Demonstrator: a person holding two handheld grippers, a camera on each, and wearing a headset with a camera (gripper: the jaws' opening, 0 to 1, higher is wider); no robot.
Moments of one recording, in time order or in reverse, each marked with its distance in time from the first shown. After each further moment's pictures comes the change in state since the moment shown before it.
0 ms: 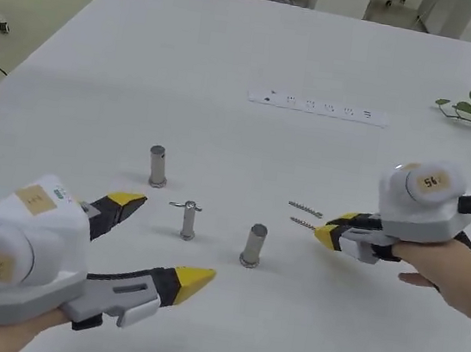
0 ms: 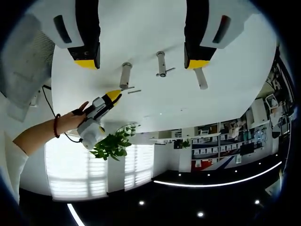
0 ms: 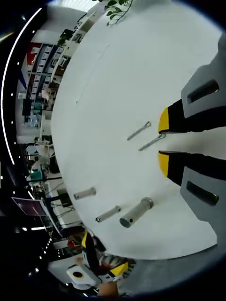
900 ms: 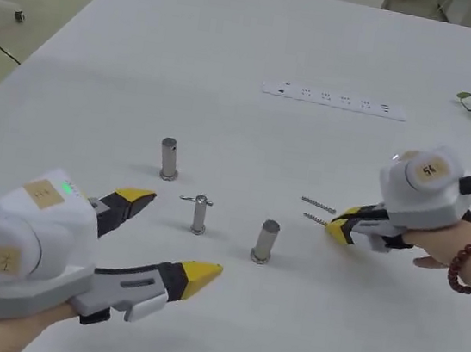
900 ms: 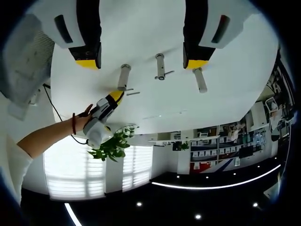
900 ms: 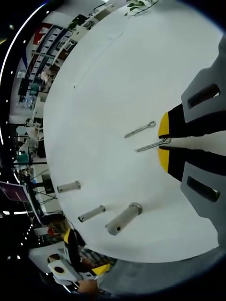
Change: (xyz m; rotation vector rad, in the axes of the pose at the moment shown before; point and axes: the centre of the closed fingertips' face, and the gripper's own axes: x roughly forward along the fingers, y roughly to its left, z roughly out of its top) left arm 0.001 0.003 -0.005 -0.018 0.013 0.003; right arm 0.013 -0.001 -0.002 -0.157 0.099 0.083
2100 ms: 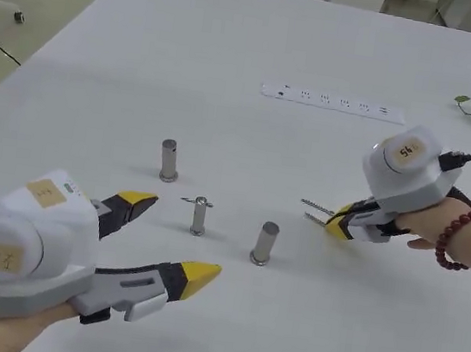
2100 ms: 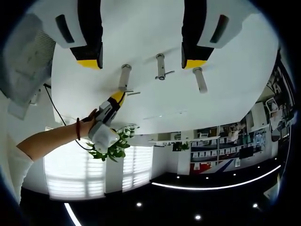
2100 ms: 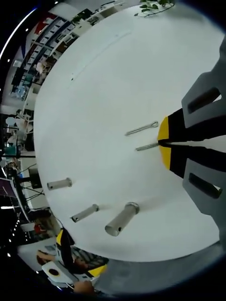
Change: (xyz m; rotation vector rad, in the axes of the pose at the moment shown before) left arm -0.002 -0.001 0.002 -0.004 0.002 -0.002; right arm 0.000 -0.001 0.003 -0.065 0.119 0.012
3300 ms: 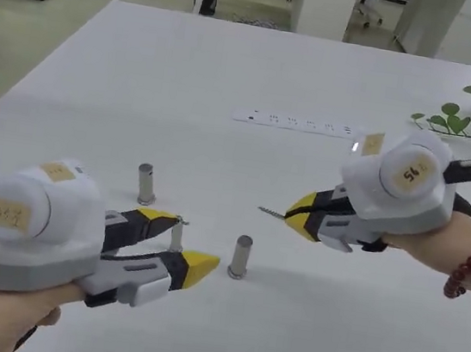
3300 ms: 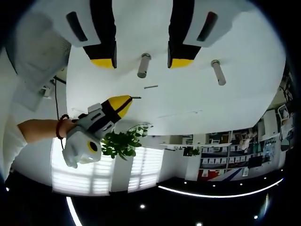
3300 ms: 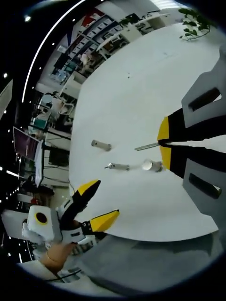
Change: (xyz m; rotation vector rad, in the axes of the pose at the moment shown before) left arm 0.012 -0.032 0.030 -0.083 0.025 -0.147; right arm -0.077 0.072 0.065 -0.308 -0.243 -0.045
